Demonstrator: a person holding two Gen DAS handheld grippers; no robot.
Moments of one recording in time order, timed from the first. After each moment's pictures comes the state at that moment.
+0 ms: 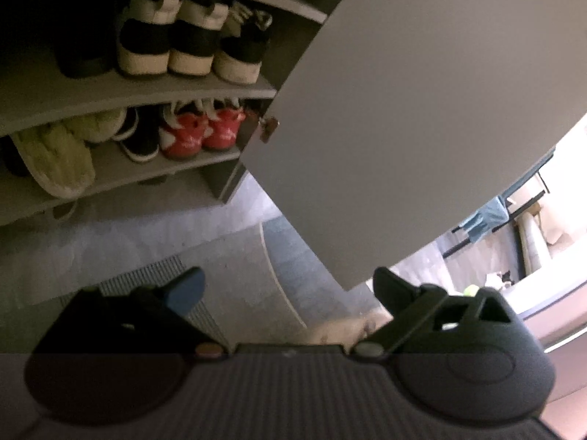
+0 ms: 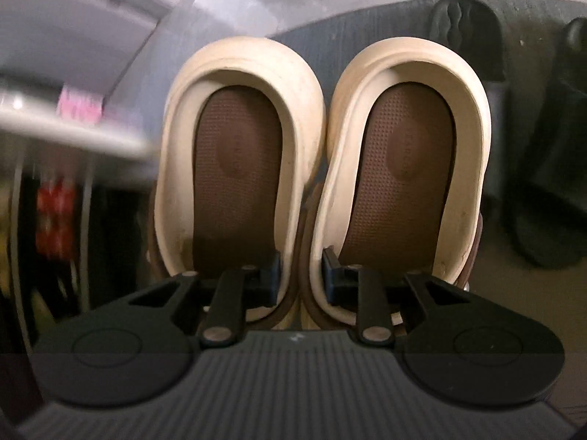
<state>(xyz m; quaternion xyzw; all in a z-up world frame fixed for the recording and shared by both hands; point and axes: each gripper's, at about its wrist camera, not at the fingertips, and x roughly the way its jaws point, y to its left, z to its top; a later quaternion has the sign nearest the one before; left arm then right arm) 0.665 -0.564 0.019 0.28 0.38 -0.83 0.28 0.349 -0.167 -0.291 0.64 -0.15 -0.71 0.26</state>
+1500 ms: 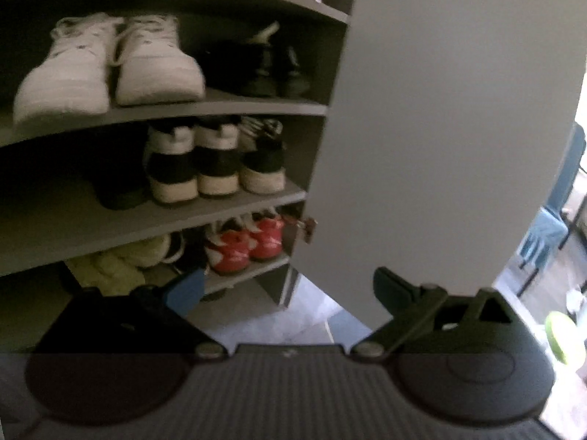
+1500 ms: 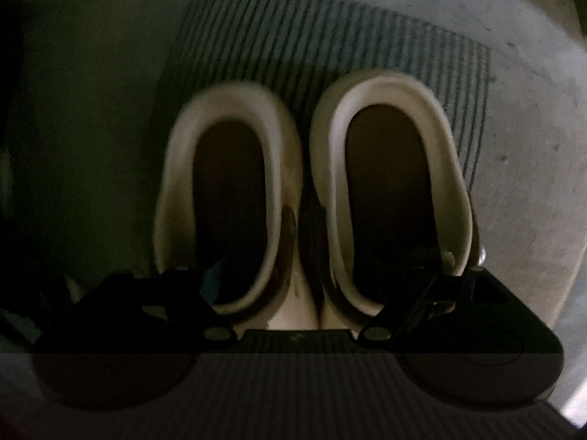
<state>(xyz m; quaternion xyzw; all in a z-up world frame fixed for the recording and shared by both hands) 0.648 -0.536 0.041 0.22 0.21 -0.87 0.39 0.636 -0.551 -0.392 0.48 0.58 -0.38 0.54</state>
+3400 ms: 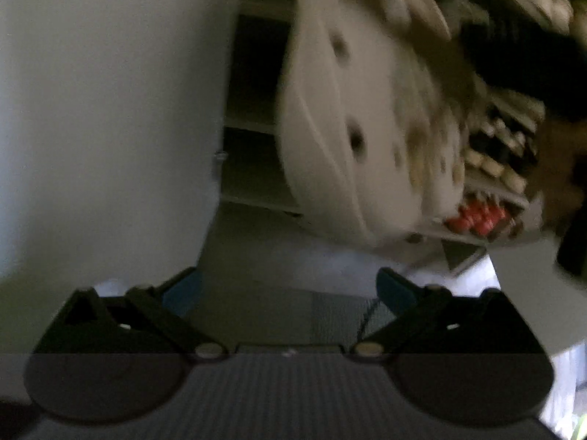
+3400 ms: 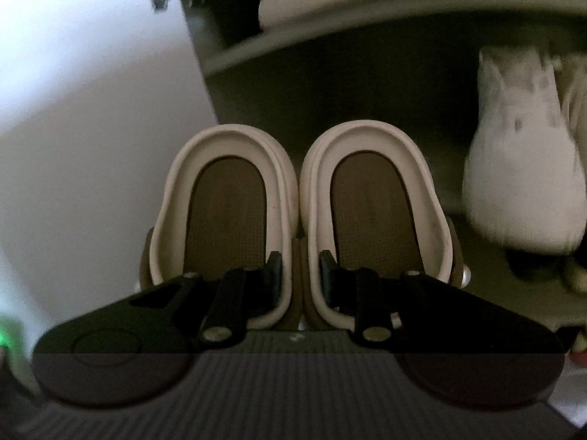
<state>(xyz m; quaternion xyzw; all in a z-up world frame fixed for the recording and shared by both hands) 0.918 -0.535 0.039 0.26 0.36 -0.66 0.60 0.768 -0.645 0.084 0.23 0.12 -0.46 0.85</state>
